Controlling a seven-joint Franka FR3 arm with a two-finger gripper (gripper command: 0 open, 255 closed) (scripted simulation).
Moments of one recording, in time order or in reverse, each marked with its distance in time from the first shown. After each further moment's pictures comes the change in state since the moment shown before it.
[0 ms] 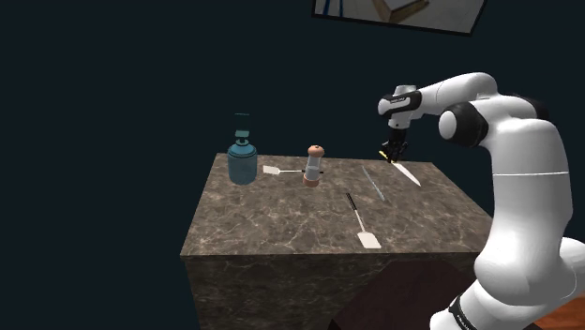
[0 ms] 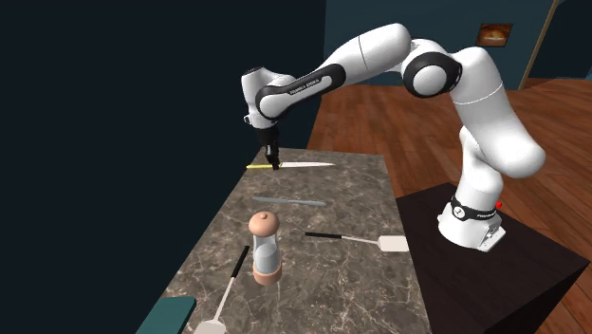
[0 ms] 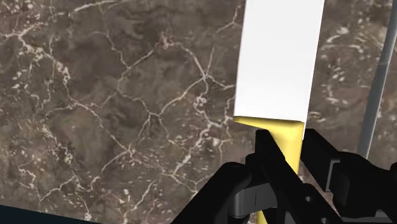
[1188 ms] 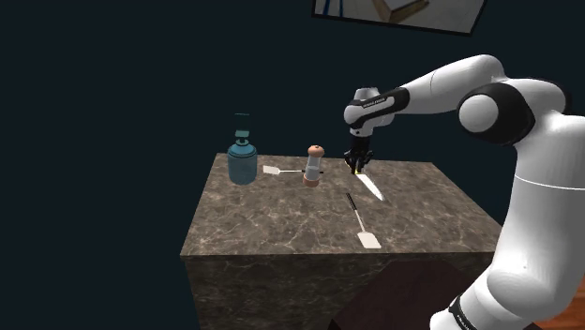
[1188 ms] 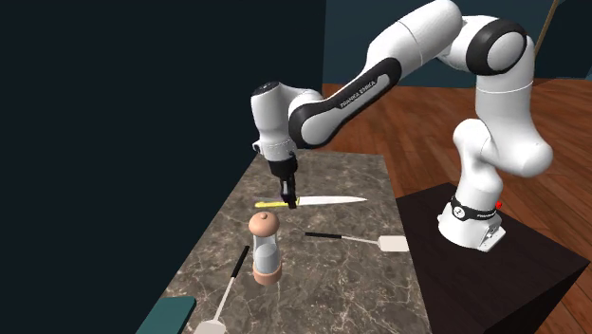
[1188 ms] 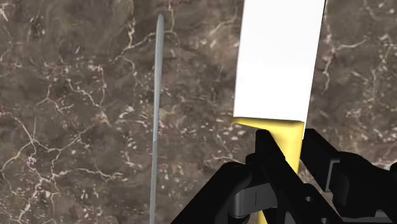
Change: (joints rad) arm 0.304 -0.261 0.085 -0.393 -0.039 0.123 0.362
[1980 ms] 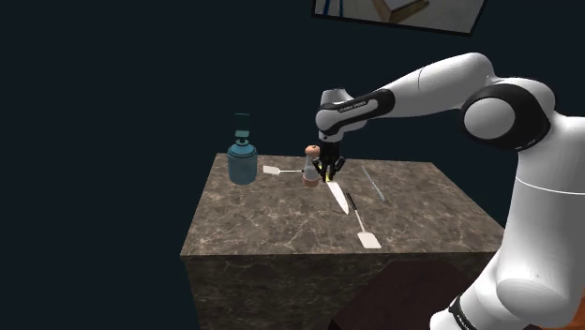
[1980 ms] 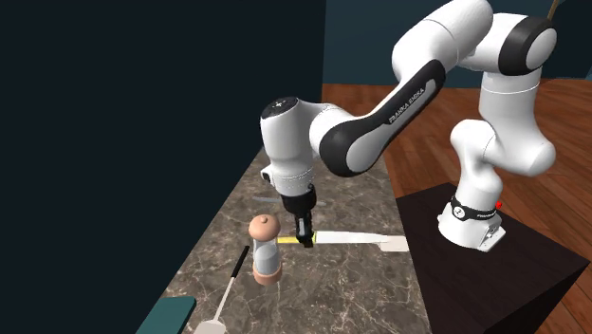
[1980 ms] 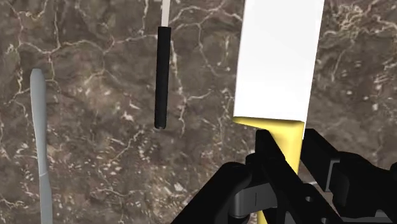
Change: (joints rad) arm 0.170 -0.018 0.093 -0.014 0.013 -0.002 0.253
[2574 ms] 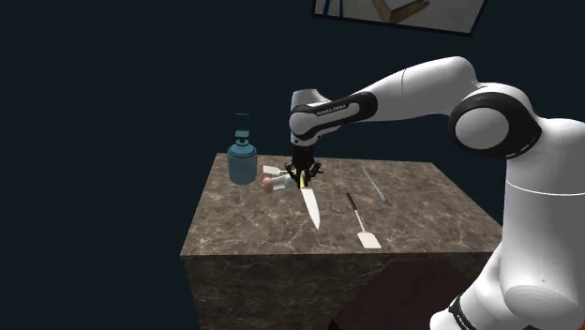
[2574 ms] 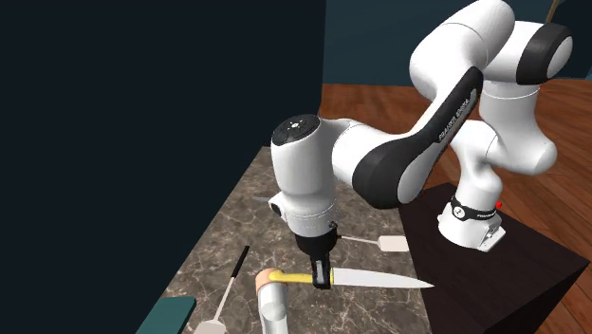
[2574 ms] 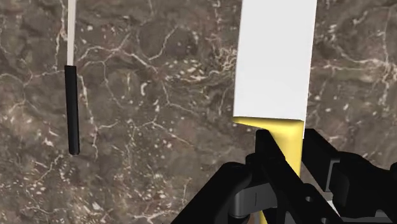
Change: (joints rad) arm 0.119 0.068 0.068 0.114 0.015 -0.040 0.181
